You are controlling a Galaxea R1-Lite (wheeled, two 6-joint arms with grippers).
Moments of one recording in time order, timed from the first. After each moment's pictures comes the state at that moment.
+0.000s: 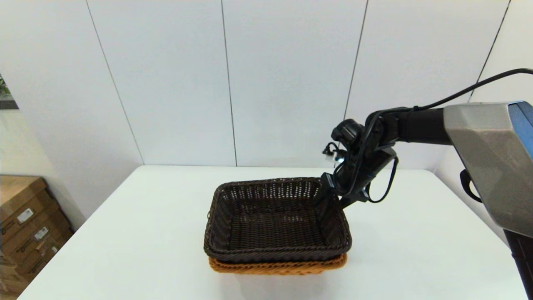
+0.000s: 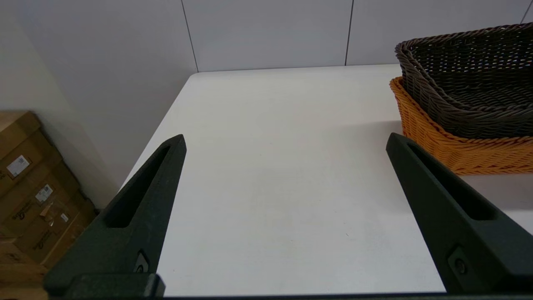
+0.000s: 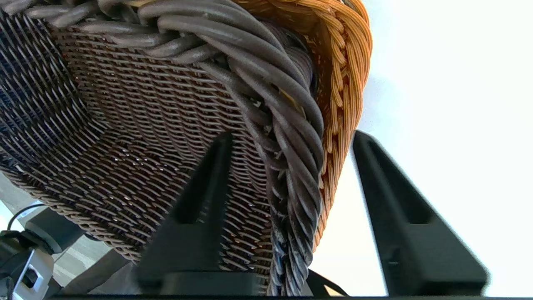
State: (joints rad) left arm 0.01 0.00 0.00 0.00 -0.01 0.03; right arm 0.33 2.33 -1.93 0.93 0.37 0.30
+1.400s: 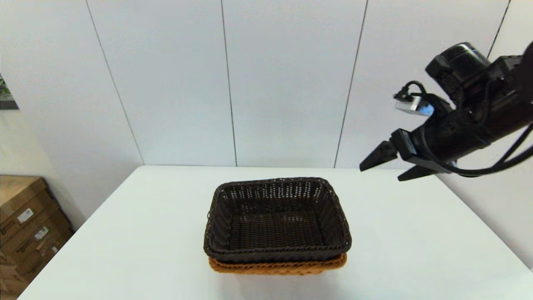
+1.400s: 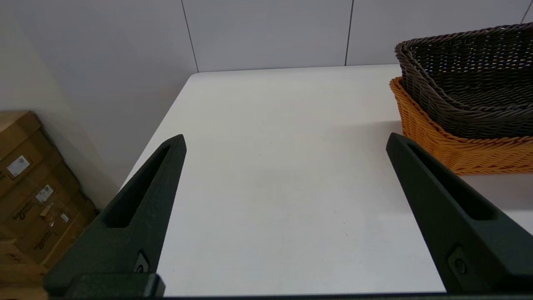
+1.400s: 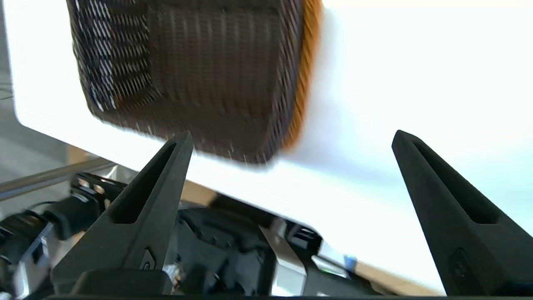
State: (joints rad) left arm 0.01 0.00 0.00 0.00 -0.01 0.03; right arm 0.24 1.73 -1.64 0.94 0.29 0.26
